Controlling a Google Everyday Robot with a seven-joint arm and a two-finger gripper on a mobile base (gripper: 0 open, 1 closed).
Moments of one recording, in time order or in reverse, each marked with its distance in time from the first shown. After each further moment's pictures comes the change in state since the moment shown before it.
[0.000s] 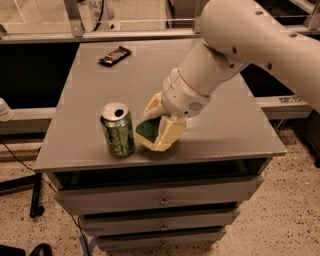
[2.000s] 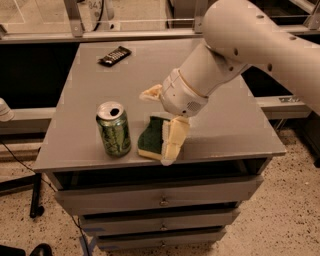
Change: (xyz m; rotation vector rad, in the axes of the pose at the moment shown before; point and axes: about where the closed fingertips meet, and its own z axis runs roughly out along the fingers) arm -0.002 -0.008 0.005 0.015 -0.055 0.043
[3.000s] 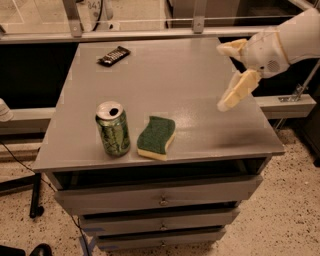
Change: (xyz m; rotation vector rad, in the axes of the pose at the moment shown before) arm 0.109 -0.064 -0.154 0.355 -0.133 0.233
